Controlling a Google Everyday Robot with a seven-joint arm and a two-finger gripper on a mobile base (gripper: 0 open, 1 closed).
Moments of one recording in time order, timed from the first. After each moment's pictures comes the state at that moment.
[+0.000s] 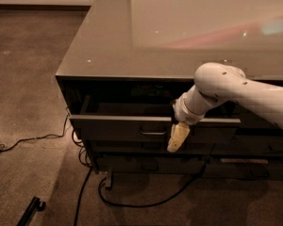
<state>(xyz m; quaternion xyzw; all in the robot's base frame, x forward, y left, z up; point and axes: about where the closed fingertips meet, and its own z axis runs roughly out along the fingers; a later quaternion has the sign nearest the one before) 0.575 -0.112 0.657 -0.64 0.74 0.10 0.19</state>
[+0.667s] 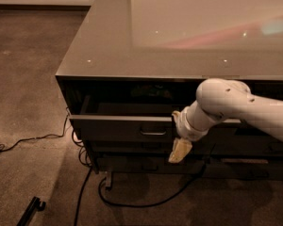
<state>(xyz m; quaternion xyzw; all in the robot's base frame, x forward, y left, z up) 0.526 -0.118 0.643 -0.66 0.73 0.09 0.17</state>
